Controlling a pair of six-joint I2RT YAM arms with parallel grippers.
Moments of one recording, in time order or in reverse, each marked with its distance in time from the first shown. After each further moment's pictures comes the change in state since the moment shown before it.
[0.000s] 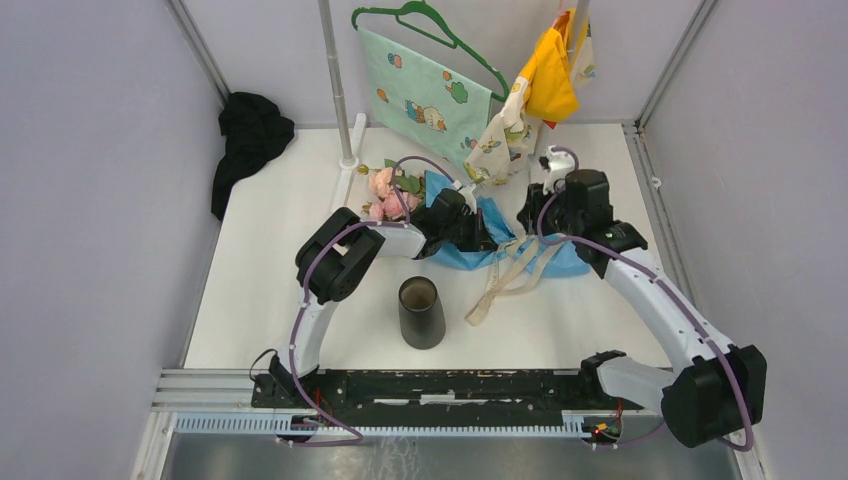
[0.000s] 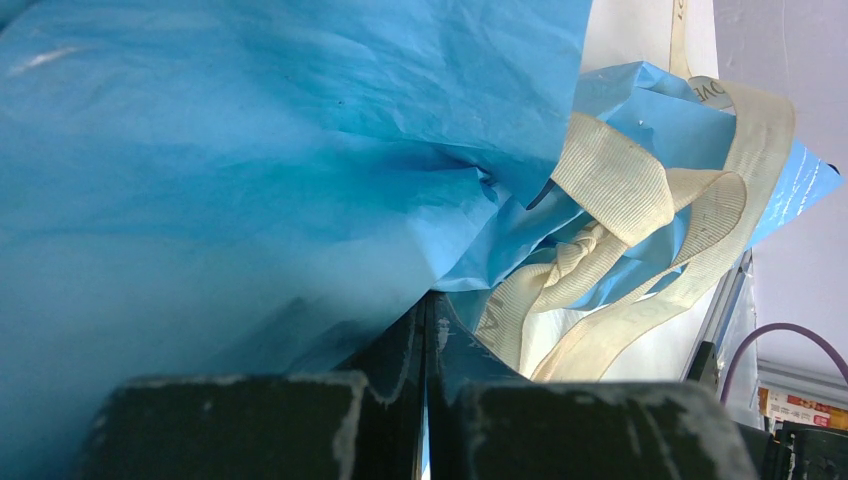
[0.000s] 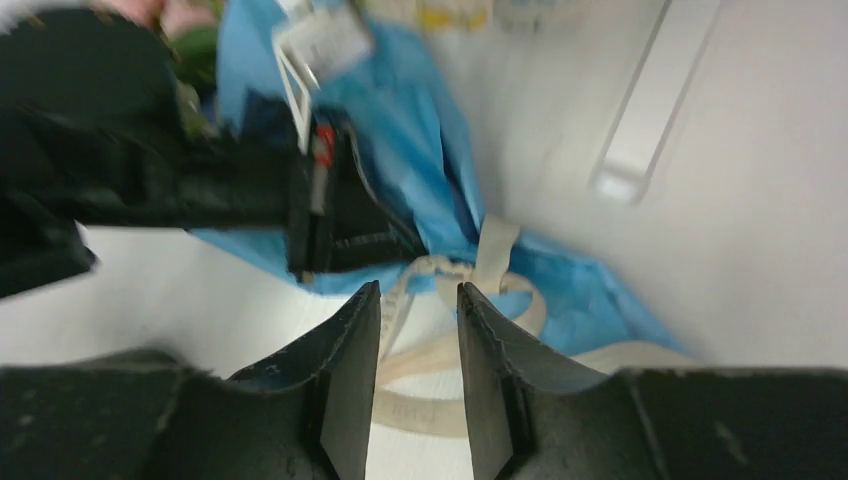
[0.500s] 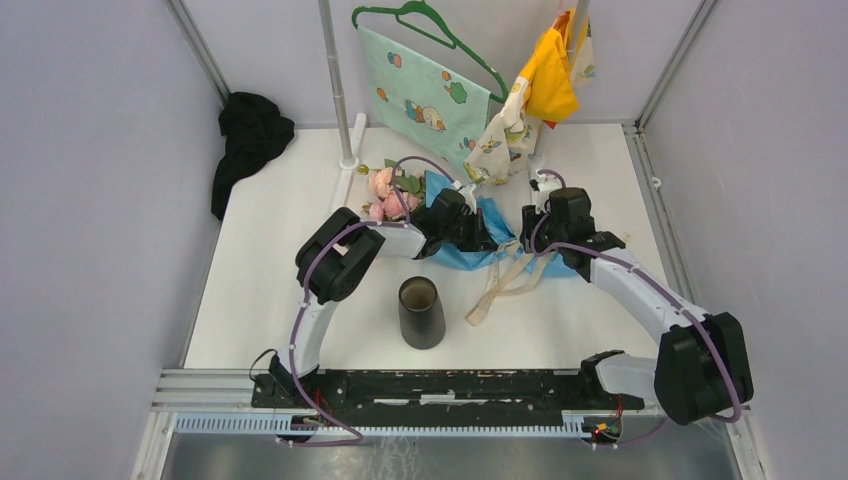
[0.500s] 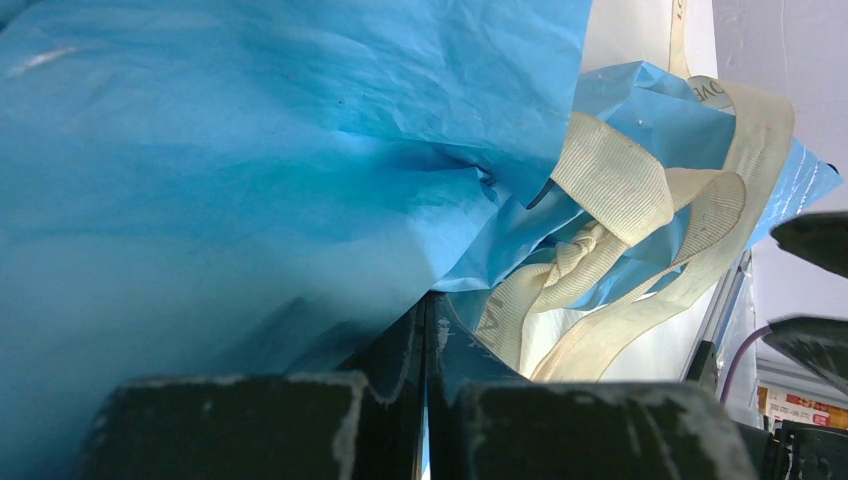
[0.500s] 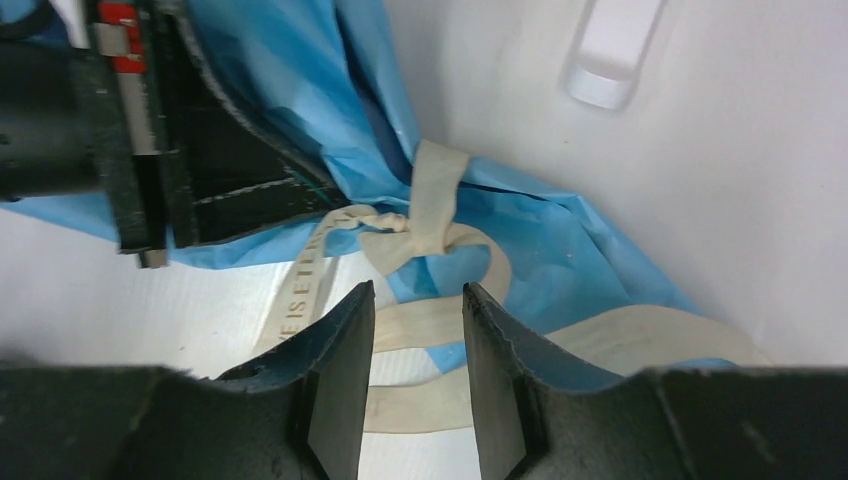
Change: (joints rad) left arm 0.000 0.001 0.000 0.001 0.003 0.000; right arm 0.001 0.103 -0.216 0.081 0.089 -0.017
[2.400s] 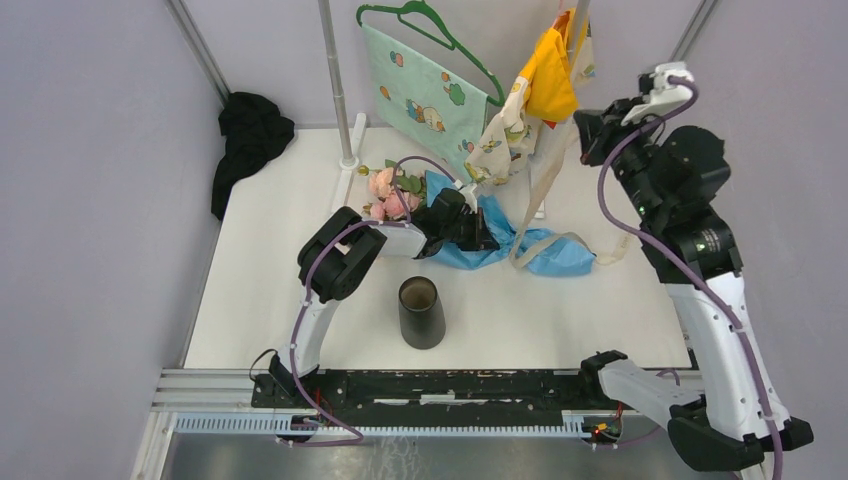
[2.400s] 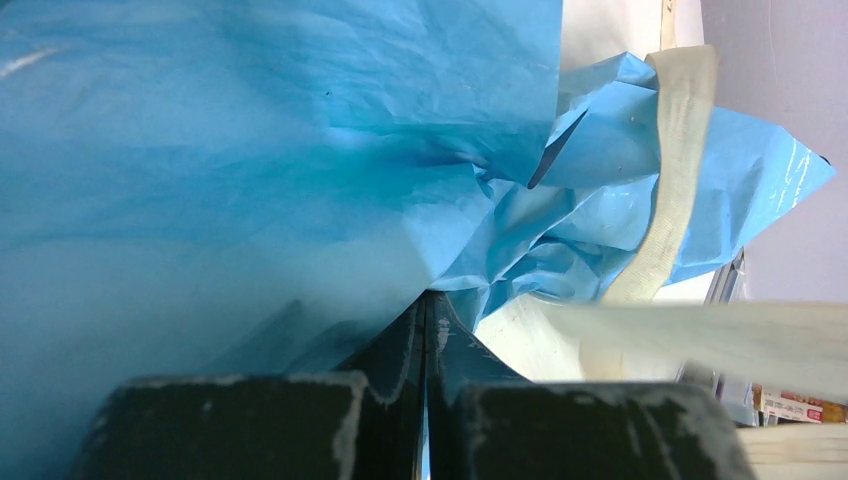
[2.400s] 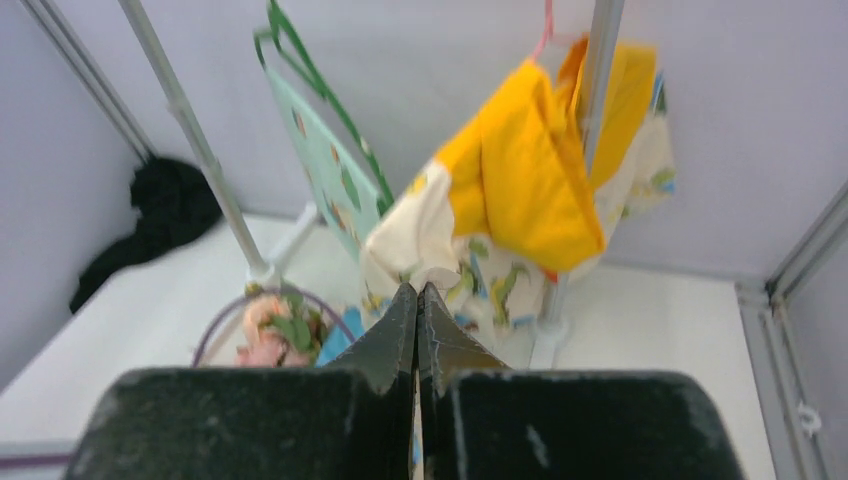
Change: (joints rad) left arm 0.002 0.019 0.011 0.023 0.019 -0.003; right arm 0.002 -0.213 0.685 -0.153 0.087 0.012
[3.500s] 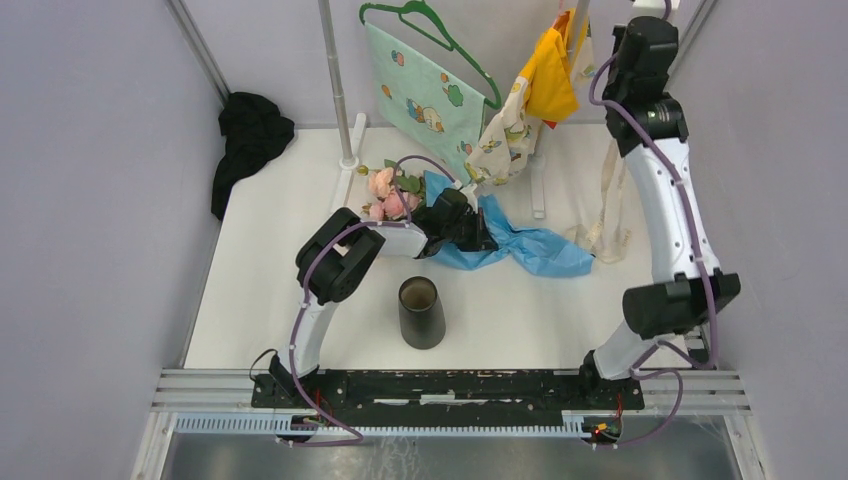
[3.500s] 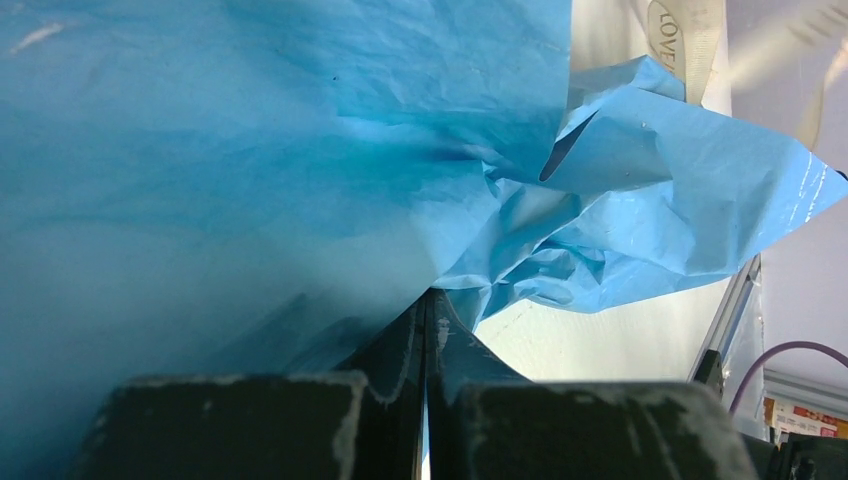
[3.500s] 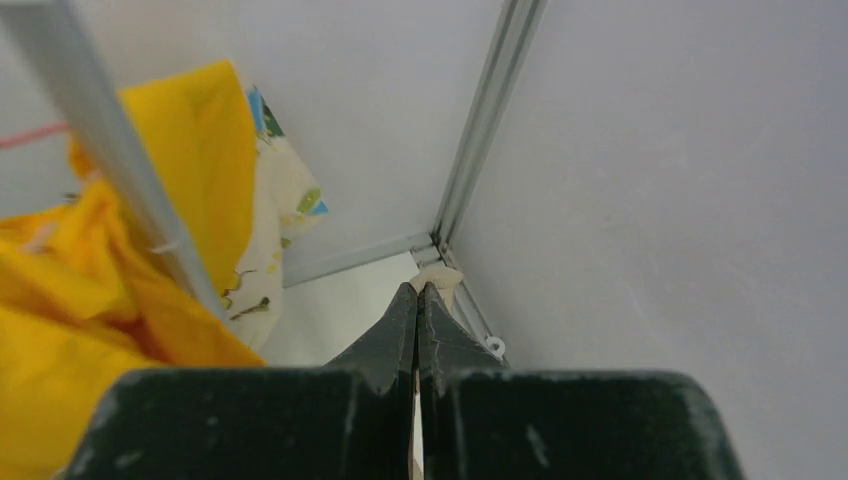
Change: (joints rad) left arm -0.004 -0.017 0.005 -0.047 -0.041 0.001; right arm -0.137 0.577 0.538 0.032 0.595 -0.267
